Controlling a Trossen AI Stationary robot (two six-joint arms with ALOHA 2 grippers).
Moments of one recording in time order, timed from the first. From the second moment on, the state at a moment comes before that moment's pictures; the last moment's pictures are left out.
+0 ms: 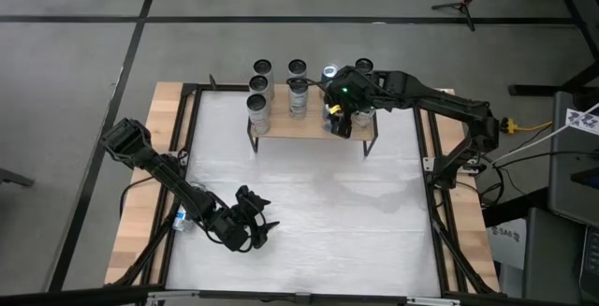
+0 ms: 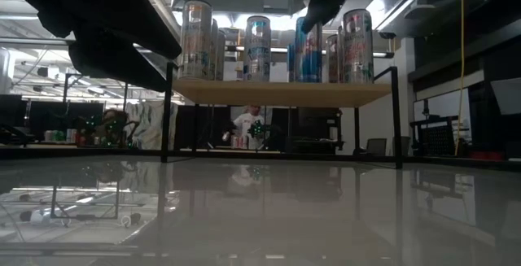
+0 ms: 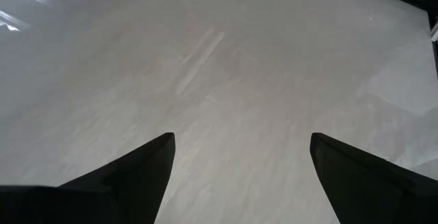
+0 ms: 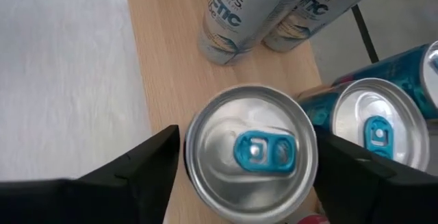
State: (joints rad) left arm -0.64 1.59 0.83 -0.11 -0.74 -0.96; right arm -0.26 1.63 1.74 -1.05 0.14 -0.16
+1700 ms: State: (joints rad) left arm -0.64 1.59 0.83 -0.11 -0.74 -0.96; right arm -0.26 1.62 1.90 -1.14 0.01 -0.38
